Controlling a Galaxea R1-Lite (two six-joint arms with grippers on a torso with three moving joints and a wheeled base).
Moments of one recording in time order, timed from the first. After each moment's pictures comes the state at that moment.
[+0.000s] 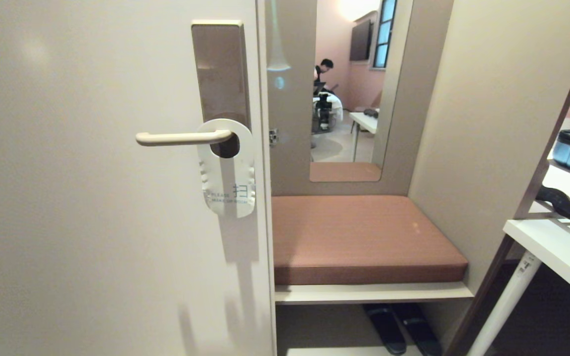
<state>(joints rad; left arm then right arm) 0.00 0.00 0.00 0.00 0.00 -0.05 0.00 0.00 0.00 0.00 -0.02 0.01</state>
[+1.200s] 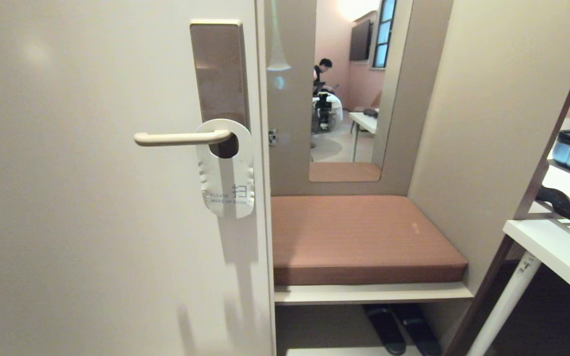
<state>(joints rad) 0.00 0.00 0.00 0.00 0.00 -0.05 0.00 0.00 0.00 0.00 -0.02 0.01</state>
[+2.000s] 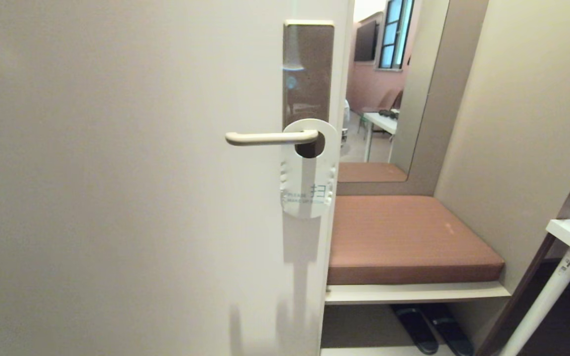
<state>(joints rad) 0.00 0.00 0.00 0.00 0.00 -0.05 0.00 0.00 0.00 0.00 -0.02 0.01</state>
